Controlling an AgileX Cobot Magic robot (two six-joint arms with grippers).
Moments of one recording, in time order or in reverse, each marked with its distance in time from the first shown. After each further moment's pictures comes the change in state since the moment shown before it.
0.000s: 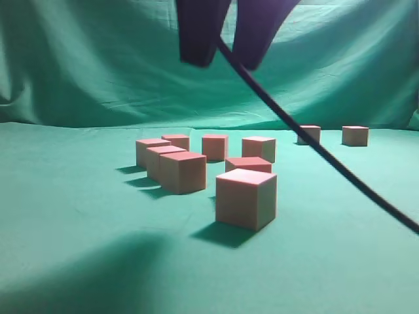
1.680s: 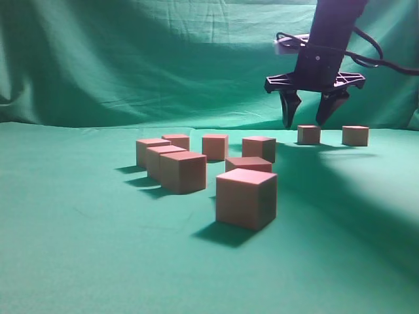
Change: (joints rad) left arm 0.000 0.000 0.000 0.000 0.000 0.000; right arm -0.593 0.729 -0.821 -0.084 -0.162 0.200
